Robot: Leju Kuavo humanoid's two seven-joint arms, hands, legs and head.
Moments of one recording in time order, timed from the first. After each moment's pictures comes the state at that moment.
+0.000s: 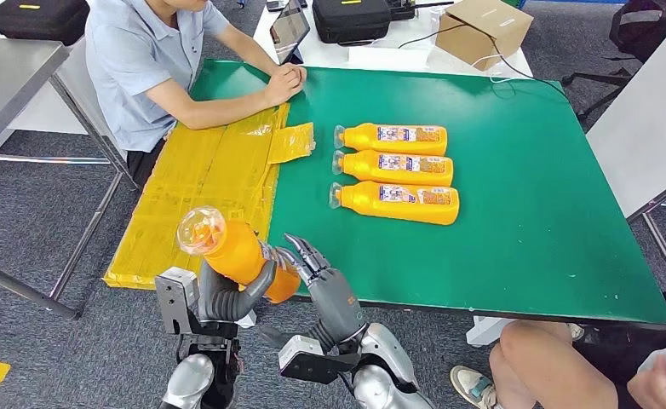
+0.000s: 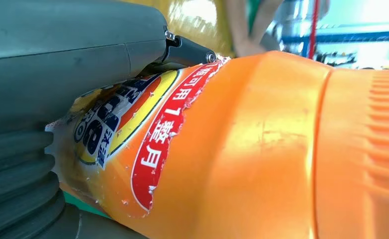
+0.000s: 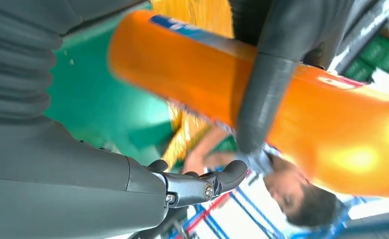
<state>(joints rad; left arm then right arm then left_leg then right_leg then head) -0.03 -0.25 -0.31 -1.42 0.03 0.24 -0.40 -0.13 0.21 0.65 -1.22 0.54 -0.31 -0.45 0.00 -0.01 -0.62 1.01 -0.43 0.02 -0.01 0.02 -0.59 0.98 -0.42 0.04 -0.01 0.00</state>
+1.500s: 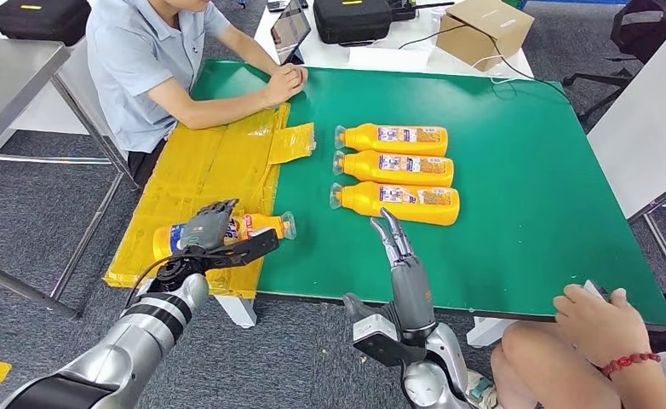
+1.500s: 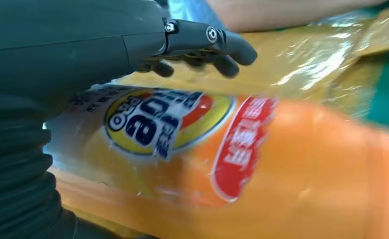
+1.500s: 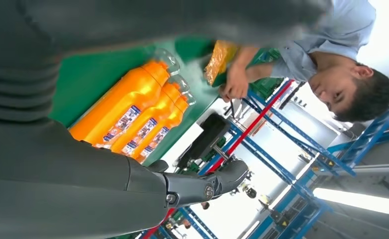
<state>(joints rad) -0.62 -0.10 -0.22 -0.58 -1.17 0.19 0.04 -0.03 0.19 0.35 -1.40 0.55 -0.35 -0.51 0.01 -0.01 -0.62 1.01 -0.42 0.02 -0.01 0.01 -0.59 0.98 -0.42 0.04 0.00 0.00</state>
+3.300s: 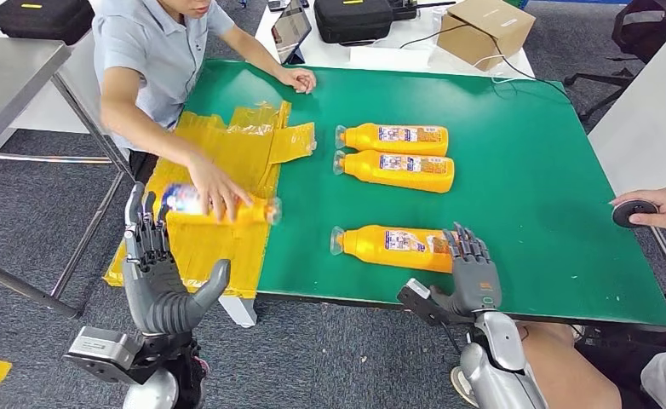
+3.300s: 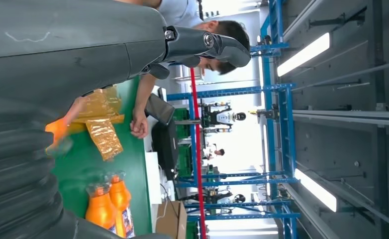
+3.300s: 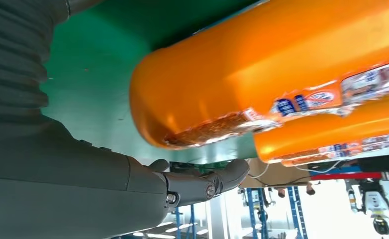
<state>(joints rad) 0.08 -0.19 -0.34 -1.79 -0.12 0.36 -0.58 -0.24 0.00 0.10 -0.90 1.07 -0.54 -0.19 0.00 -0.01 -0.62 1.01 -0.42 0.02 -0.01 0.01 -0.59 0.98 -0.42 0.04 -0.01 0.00</state>
